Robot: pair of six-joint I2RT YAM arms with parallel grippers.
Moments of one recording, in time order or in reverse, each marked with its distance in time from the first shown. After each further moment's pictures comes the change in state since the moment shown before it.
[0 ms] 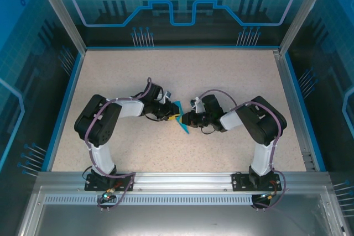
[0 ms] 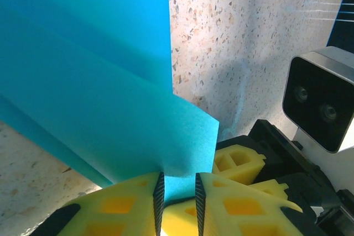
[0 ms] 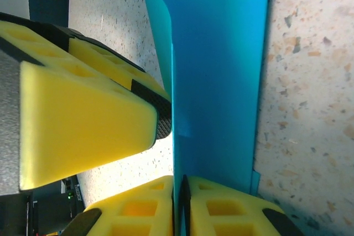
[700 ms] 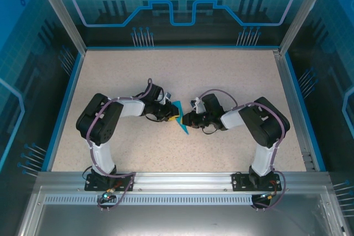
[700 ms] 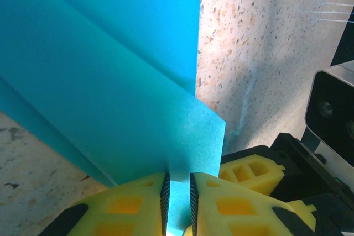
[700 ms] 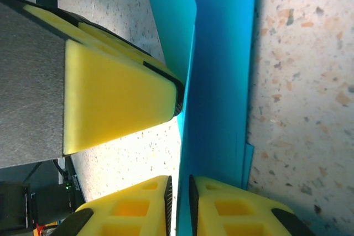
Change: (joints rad) left arm 0.000 0.025 0.005 -0.011 -0.010 0.000; right arm -0.006 -0.044 0.014 -0.132 -0.011 -0.039
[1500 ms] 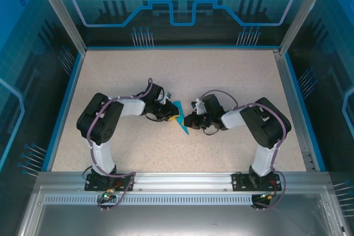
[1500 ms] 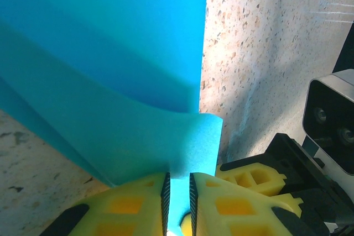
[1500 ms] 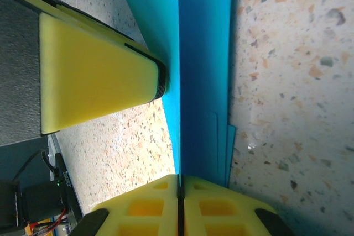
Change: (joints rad) left arm 0.000 0.007 0.019 -0.026 -0.006 0.006; right arm -0.002 -0.011 0.001 -0.068 0.015 -0.026
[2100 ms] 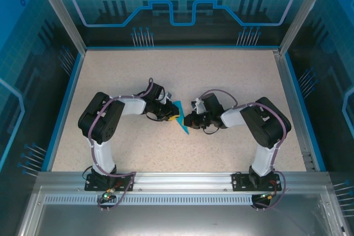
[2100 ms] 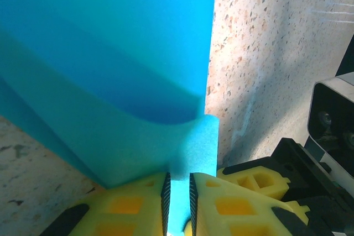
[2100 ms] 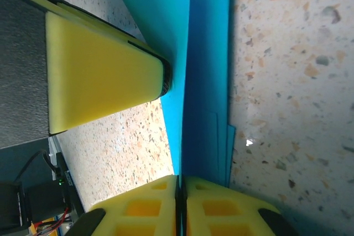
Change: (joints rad) left arm 0.000 0.019 0.020 -0.023 0.000 0.003; right arm -0.005 -0.001 0.028 -0.067 -0.009 0.000
